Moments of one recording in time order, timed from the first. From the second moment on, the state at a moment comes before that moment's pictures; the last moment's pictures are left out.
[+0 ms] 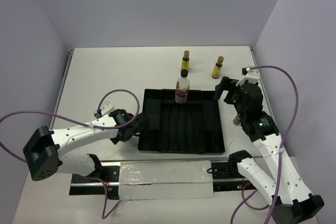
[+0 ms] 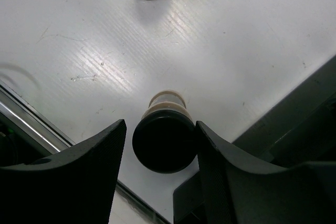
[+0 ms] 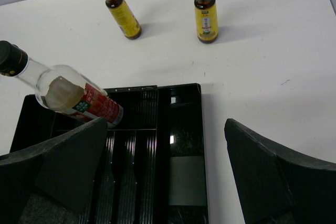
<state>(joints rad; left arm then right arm) -1.03 1.29 0.87 -1.27 -0.72 -1.81 0.28 0.71 0.82 -0.43 0.24 0.31</state>
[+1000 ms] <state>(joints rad) -0.93 1.65 1.53 -0.96 -0.84 -1.01 0.28 0.68 0.82 -0.44 0.27 0.31</state>
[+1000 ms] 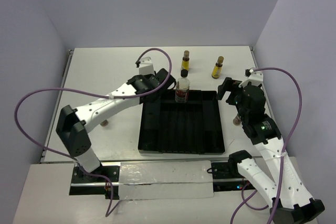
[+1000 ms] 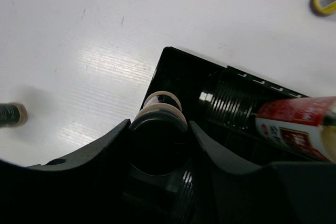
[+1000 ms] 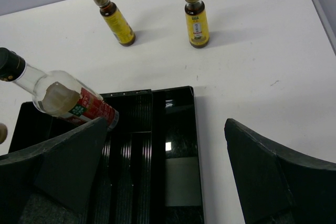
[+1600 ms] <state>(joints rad) -0.90 1.85 1.54 -0.80 -0.77 -0.88 0.28 0.69 0.82 -0.45 0.30 0.31</state>
